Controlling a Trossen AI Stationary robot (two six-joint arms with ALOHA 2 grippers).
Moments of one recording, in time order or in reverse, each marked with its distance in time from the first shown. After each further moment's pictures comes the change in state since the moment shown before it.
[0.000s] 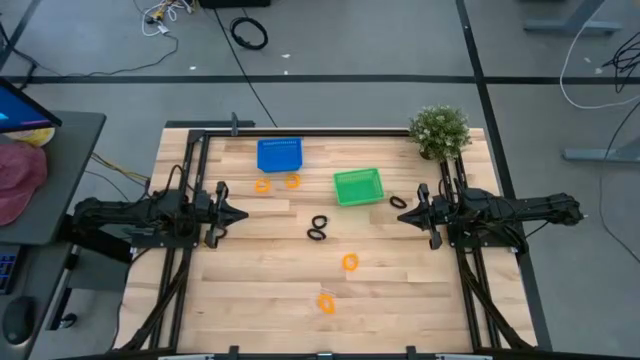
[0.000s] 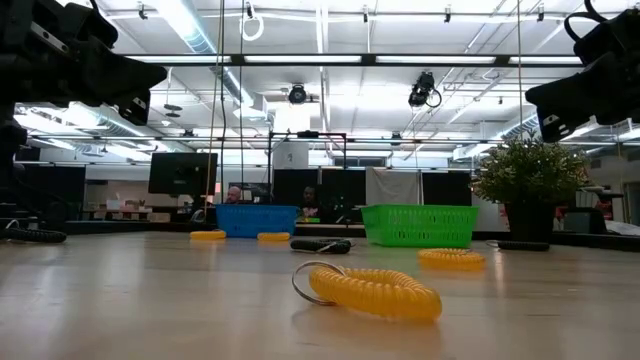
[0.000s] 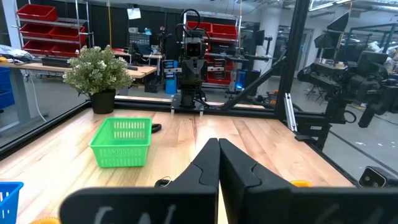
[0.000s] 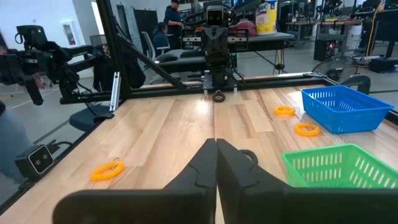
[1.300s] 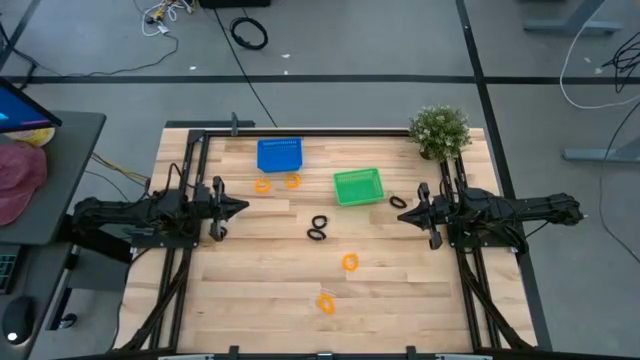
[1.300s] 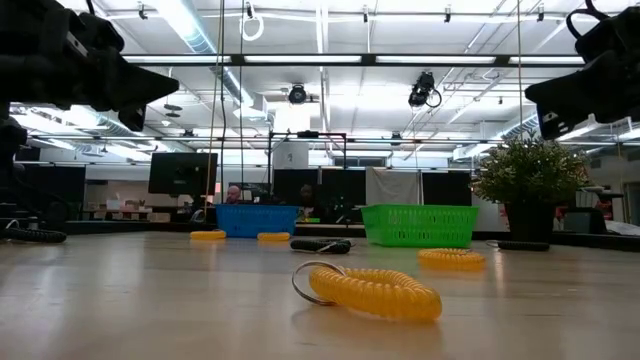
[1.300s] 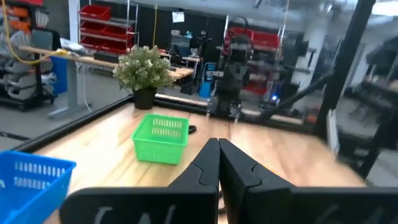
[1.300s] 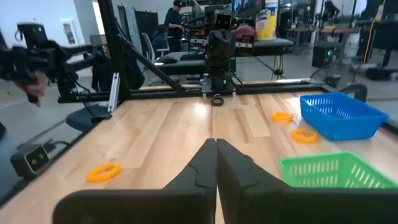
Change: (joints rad) left arm 0.000 0.006 0.000 0.016 -0.185 -0.080; right arm 0.000 0.000 0.000 0.020 0.000 -0.049
